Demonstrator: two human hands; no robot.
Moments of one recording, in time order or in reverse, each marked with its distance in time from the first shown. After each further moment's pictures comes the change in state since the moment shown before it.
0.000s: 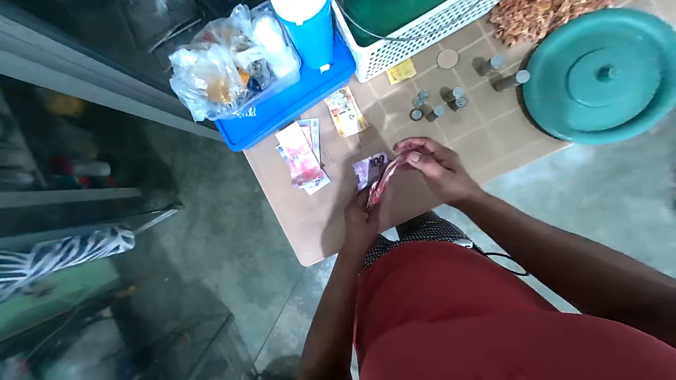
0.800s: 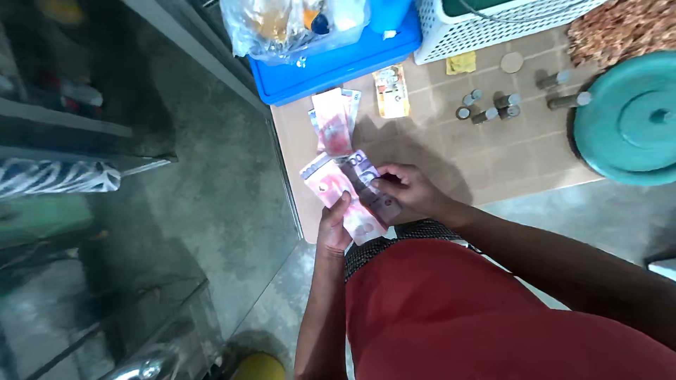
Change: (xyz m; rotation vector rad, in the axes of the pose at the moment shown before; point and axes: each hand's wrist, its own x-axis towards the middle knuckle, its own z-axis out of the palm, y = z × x) left_hand -0.044 -0.041 -0.069 -1.234 0.156 -0.324; right_hand 0.012 0.008 0.089 -0.188 -0.275 -0.007
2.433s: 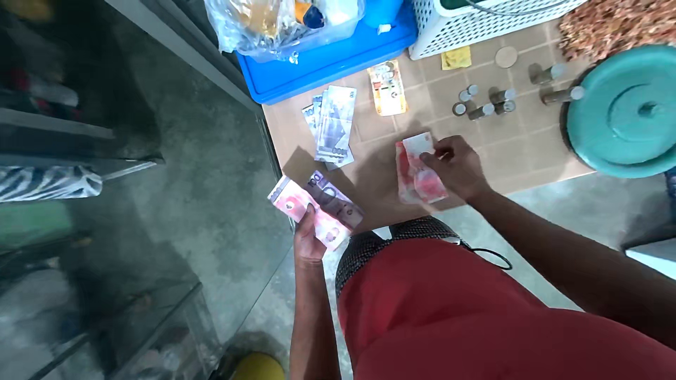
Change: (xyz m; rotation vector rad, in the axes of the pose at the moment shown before) left_hand -0.010 0.012 -0.068 -0.111 0.180 0.032; right_hand -0.012 0.033 -0.066 -0.361 0.281 0.452
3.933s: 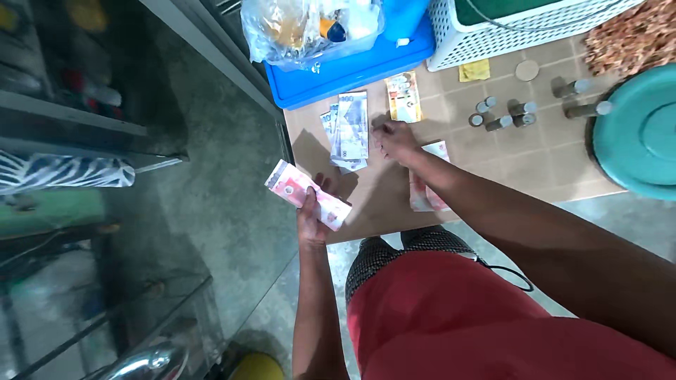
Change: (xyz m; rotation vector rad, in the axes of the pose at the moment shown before) left_hand 0.025 0.021 0.025 0.076 0.024 0.171; right_hand 0.091 -0.087 0.080 0.150 -0.167 0.064
